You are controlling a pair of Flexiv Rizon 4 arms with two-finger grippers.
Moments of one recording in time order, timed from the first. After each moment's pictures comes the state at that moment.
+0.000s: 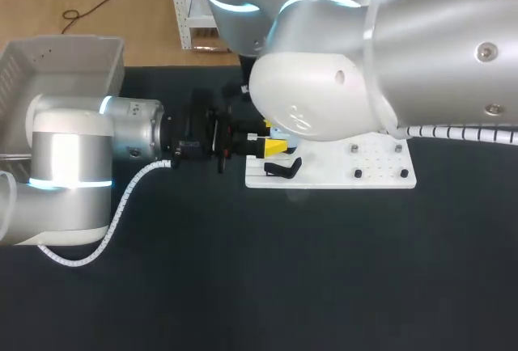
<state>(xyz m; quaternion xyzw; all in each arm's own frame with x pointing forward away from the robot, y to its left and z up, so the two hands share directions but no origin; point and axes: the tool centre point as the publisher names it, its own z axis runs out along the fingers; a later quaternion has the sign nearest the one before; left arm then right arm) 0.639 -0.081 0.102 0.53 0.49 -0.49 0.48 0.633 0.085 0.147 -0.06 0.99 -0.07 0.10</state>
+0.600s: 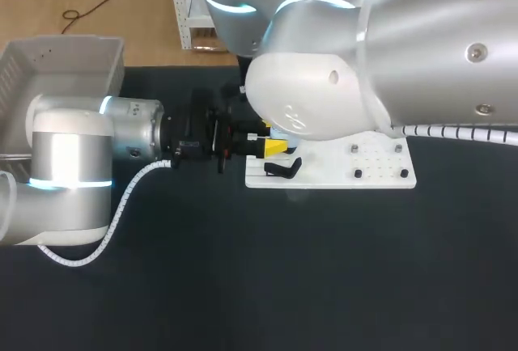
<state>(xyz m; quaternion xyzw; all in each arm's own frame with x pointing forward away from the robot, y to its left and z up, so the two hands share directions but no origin) 0.639 -0.081 0.102 0.53 0.49 -0.49 0.48 0.636 0.088 0.144 -0.07 0.99 -0.07 0.10</state>
